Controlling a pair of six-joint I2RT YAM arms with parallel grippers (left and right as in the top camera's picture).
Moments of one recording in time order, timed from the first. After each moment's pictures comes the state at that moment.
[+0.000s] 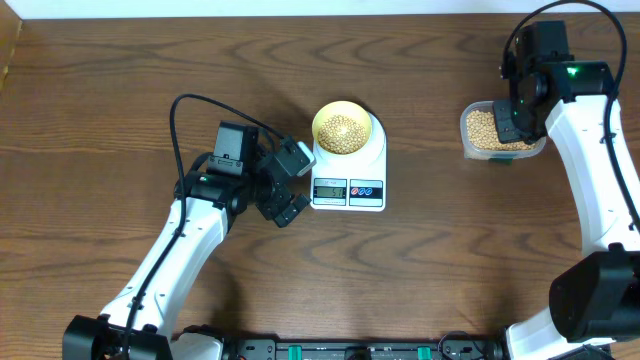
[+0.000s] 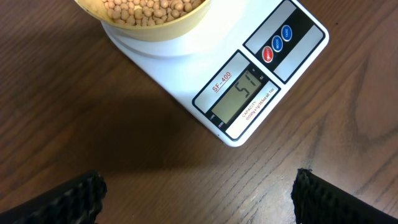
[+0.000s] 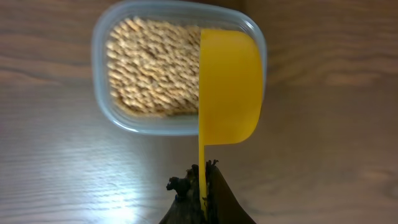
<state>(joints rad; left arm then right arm) -0.24 1.39 0.89 -0.57 0.37 0.60 0.04 1.73 1.61 -1.14 0.22 -0.08</state>
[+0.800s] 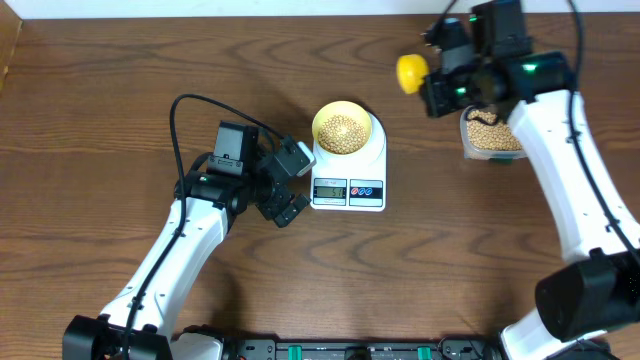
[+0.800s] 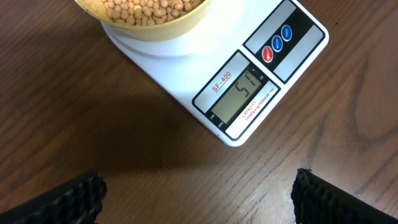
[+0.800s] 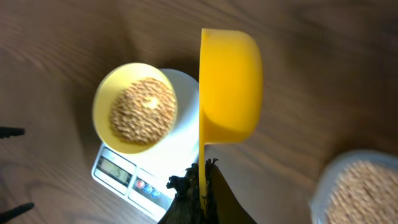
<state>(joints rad) -0.24 1.39 0.89 -0.57 0.37 0.60 0.23 1.76 1.71 -0.93 -0.30 -0.07</state>
